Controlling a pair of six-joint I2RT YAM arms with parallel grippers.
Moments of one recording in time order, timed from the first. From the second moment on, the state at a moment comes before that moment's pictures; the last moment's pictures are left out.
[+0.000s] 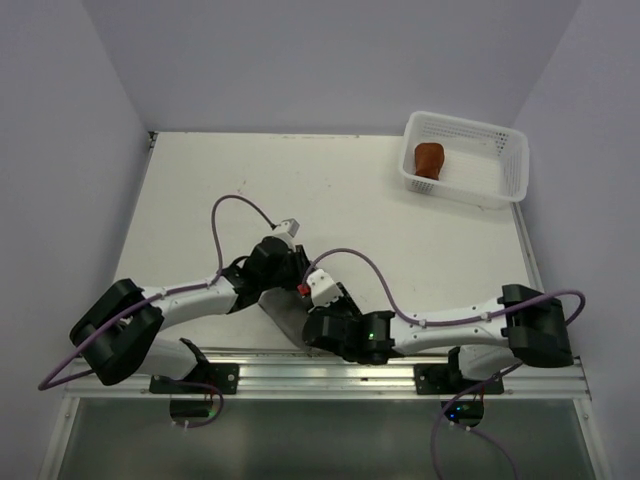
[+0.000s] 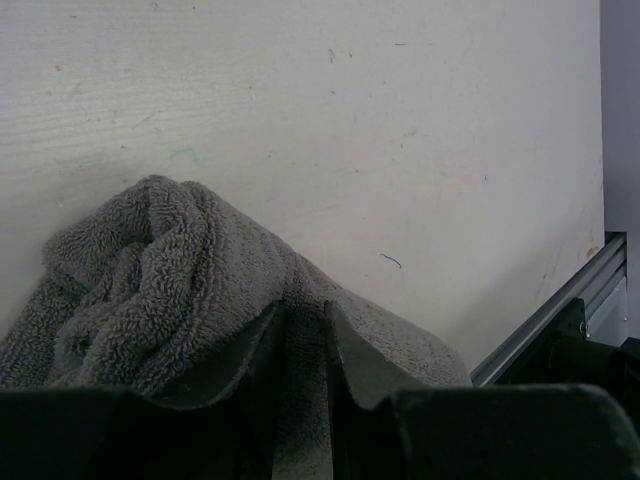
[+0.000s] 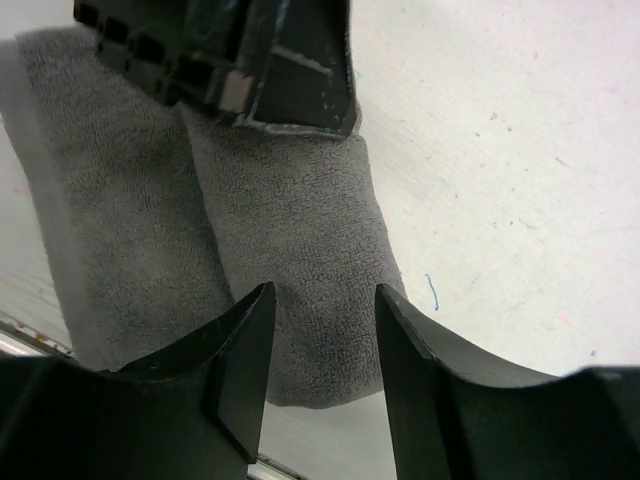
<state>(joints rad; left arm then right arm) -0.76 1.37 0.55 0.20 0.08 -0.81 1.47 1.47 0.84 -0.34 0.91 0.50</state>
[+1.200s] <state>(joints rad) -0.76 1.33 0.49 0.24 0.07 -0.83 0.99 1.36 0.54 0.12 0.00 0.62</state>
